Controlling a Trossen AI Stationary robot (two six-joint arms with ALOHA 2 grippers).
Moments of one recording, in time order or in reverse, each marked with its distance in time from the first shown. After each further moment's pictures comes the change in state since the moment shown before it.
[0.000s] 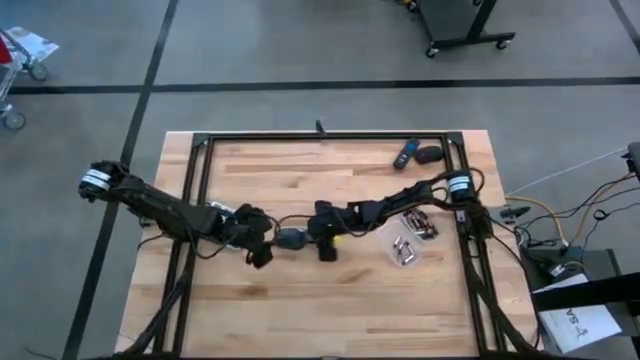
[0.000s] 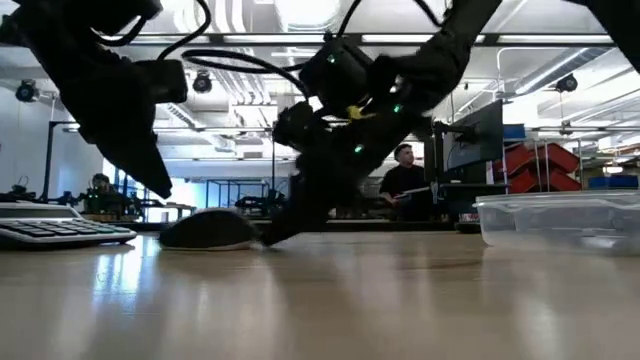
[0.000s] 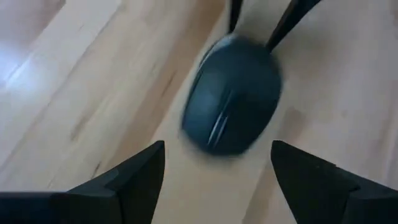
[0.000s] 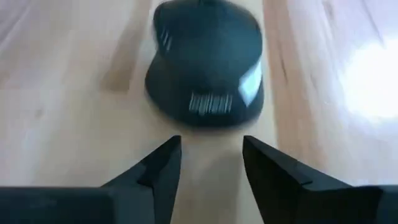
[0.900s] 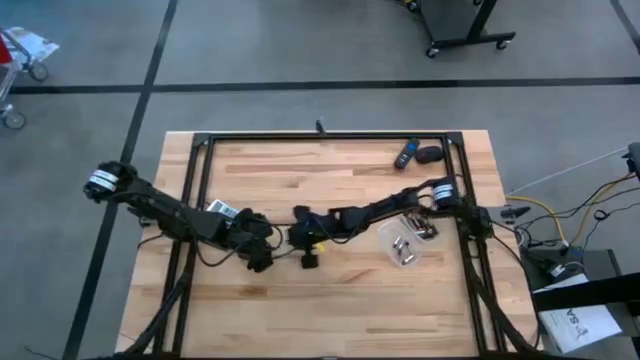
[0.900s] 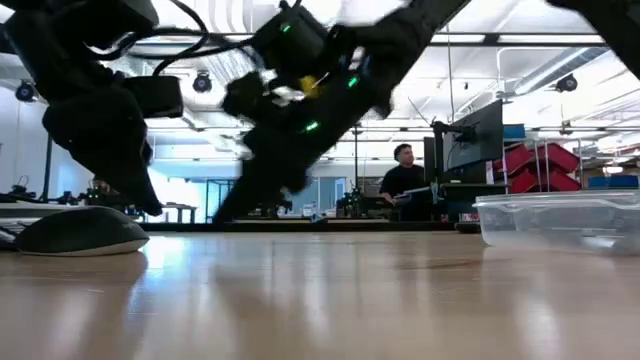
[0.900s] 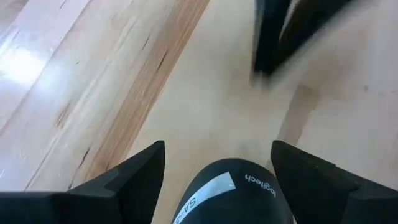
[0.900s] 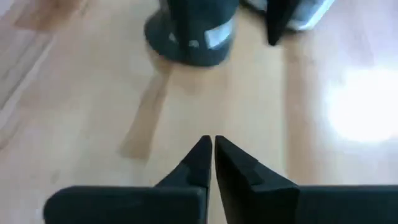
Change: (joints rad) left arm -0.032 0.063 -0.009 -0.015 -0.012 -0.043; right arm 0.034 0.008 0.257 -0.294 0.072 -0.119
